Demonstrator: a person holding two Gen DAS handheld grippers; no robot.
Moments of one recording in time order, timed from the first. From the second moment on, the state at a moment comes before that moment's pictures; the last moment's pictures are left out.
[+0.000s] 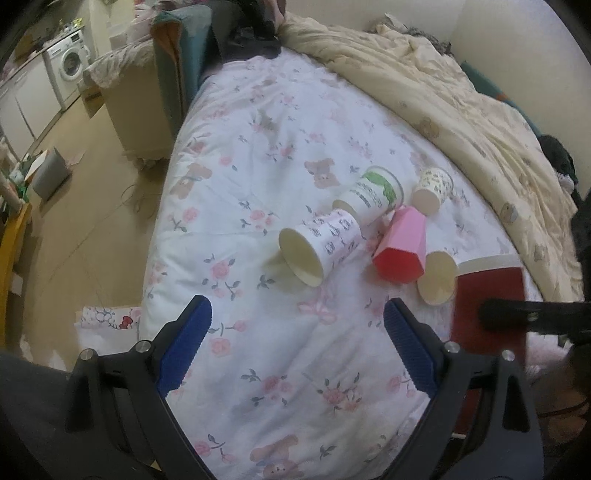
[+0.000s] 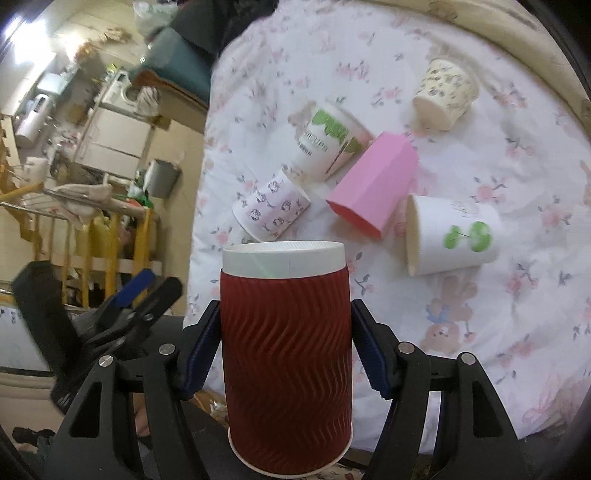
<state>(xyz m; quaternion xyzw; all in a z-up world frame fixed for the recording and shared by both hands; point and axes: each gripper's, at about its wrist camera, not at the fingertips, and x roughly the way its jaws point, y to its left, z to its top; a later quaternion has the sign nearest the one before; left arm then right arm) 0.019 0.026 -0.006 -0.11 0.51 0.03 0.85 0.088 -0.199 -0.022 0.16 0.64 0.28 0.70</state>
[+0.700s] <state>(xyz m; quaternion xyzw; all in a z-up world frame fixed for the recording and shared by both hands) 0.007 -0.021 0.005 -0.08 0.49 -0.12 0.86 0.070 -0.232 -0.017 0.18 0.54 0.29 0.77</state>
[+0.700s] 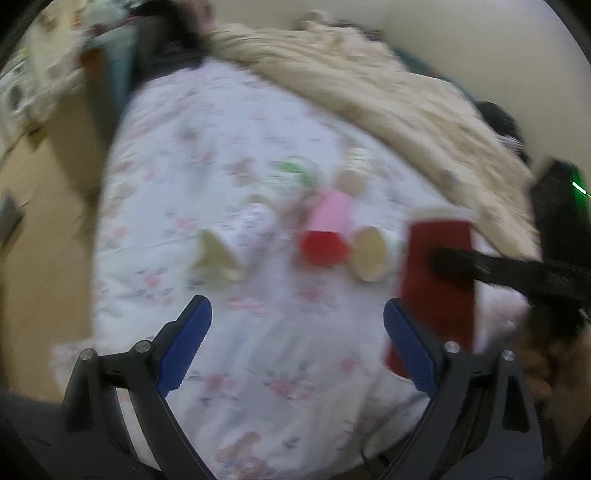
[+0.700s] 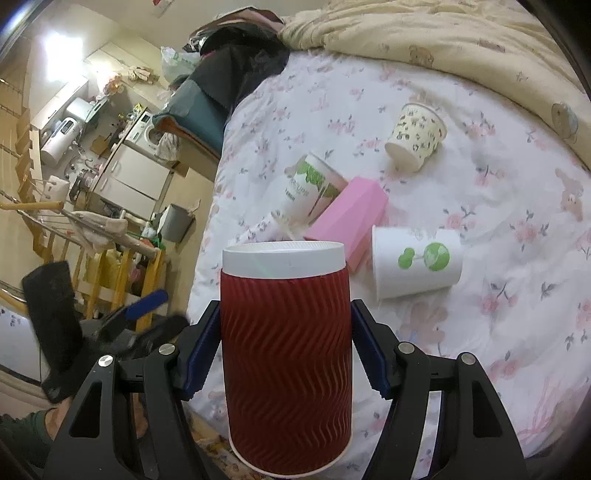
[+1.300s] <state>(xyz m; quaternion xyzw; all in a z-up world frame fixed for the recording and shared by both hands) 0.009 -0.045 -0.018 -0.08 0.55 -0.17 0.82 0.056 -0.211 -0.003 0.12 0.51 0.31 0.79</state>
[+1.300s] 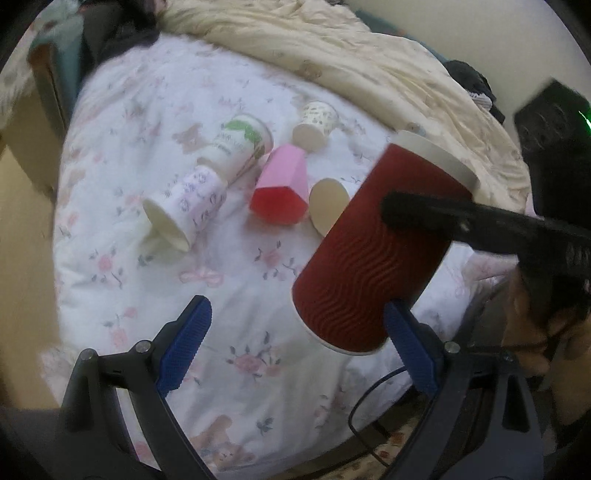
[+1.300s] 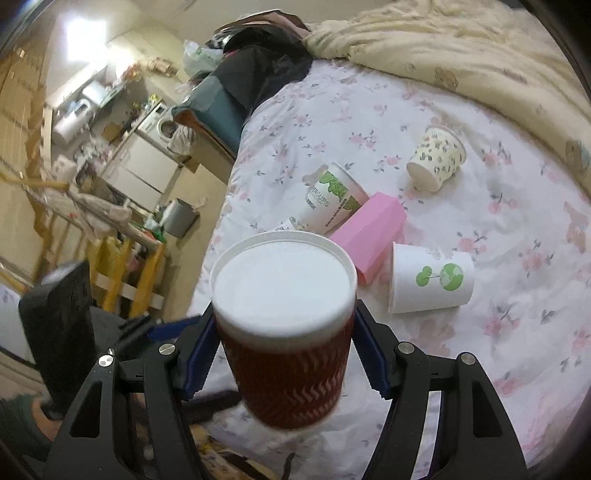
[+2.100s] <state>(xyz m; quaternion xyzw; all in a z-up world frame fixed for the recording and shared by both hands) 0.017 0.017 -0.021 -0.07 0.55 0.02 0.83 0.072 -0.191 0.004 -0.04 0.54 0.26 0.80</state>
